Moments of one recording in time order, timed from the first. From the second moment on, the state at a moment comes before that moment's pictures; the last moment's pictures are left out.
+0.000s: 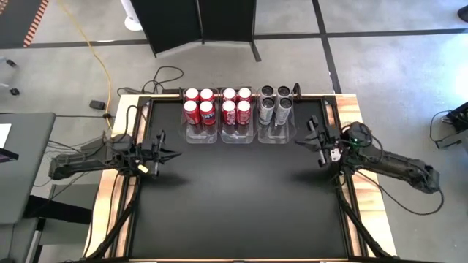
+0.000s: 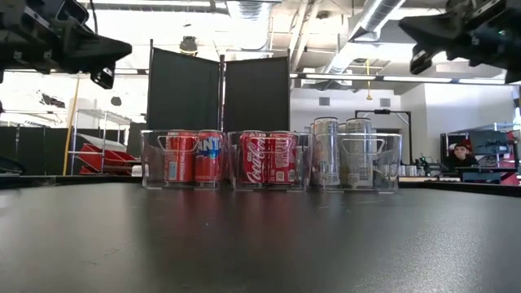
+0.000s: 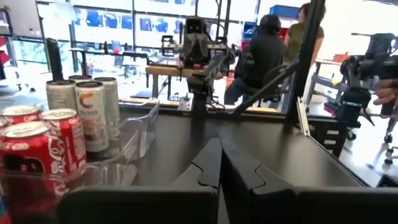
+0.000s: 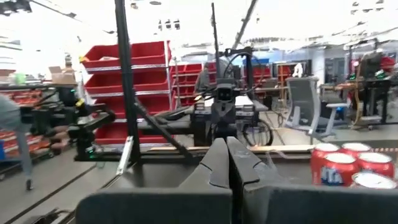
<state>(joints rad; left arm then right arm) 0.14 0.08 0.12 0.05 0.13 -0.05 -0.48 0.36 0.14 0.51 -0.58 0.20</state>
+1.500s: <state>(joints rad) 0.10 0.00 0.04 -0.04 0.18 -0.16 -0.22 0.00 0.01 0.15 -0.27 0.08</state>
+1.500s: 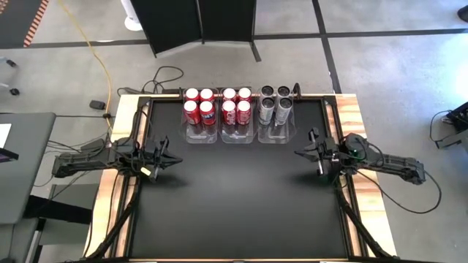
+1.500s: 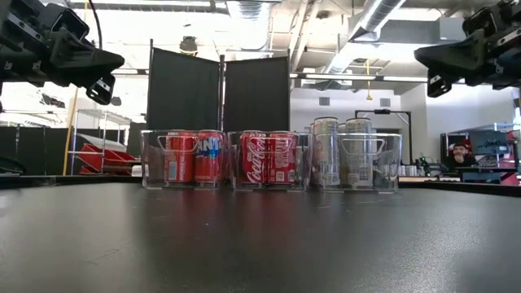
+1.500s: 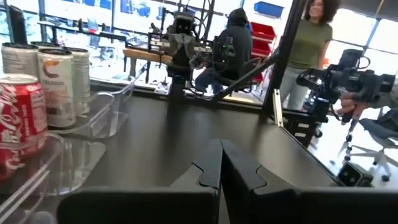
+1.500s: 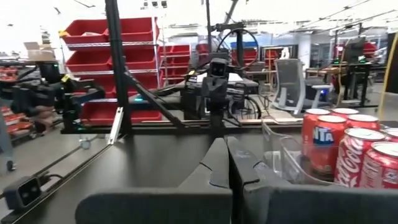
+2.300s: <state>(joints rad) 0.00 0.01 0.01 0.02 -0.01 -0.16 -0.18 0.00 0.01 0.10 -0.21 0.02</state>
